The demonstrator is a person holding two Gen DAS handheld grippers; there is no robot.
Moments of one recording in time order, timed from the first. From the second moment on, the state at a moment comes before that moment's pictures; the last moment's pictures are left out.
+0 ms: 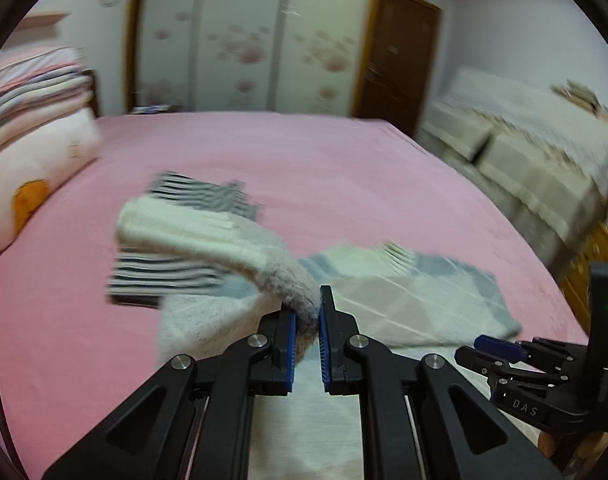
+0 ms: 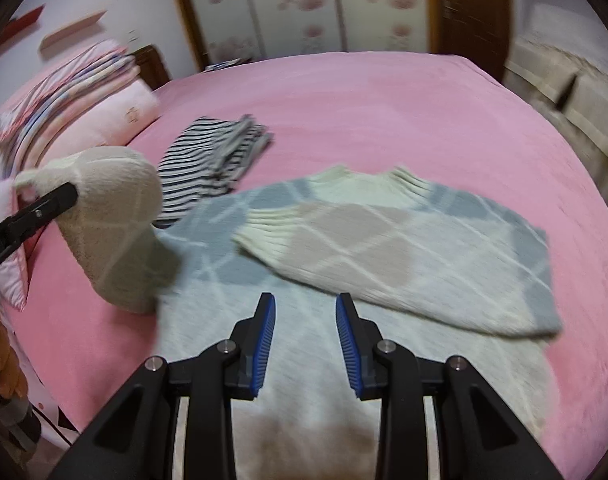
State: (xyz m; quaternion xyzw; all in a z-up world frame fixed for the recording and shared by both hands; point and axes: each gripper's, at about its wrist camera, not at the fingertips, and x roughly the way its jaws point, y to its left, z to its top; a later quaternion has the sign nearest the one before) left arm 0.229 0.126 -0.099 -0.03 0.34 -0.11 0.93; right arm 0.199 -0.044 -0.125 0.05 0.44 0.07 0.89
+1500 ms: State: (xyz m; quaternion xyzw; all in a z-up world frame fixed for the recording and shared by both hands) left arm 0.192 0.215 -0.256 -0.19 0.47 0.01 0.86; right arm 0.225 -0.089 -0.200 0.10 0.50 0.12 0.85
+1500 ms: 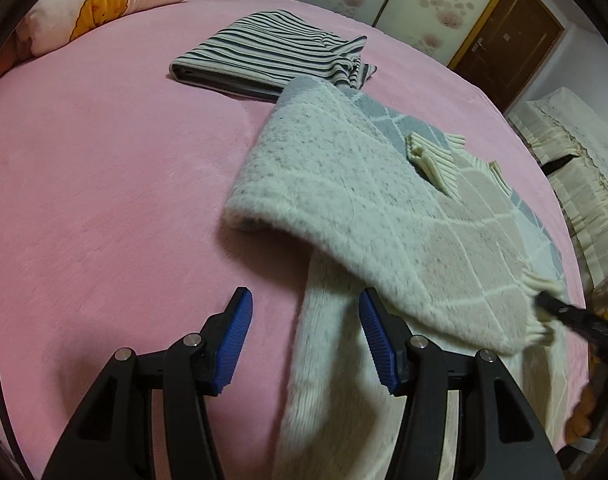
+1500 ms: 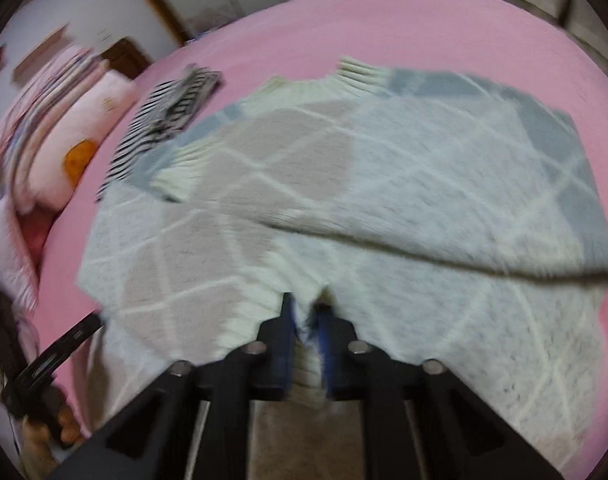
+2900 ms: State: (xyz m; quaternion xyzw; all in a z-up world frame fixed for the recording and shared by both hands) left arm 0.247 0.215 -0.280 -0.23 0.47 0.09 0.85; right arm 0.345 -0.148 -0.155 0.00 0.46 0.01 0.89
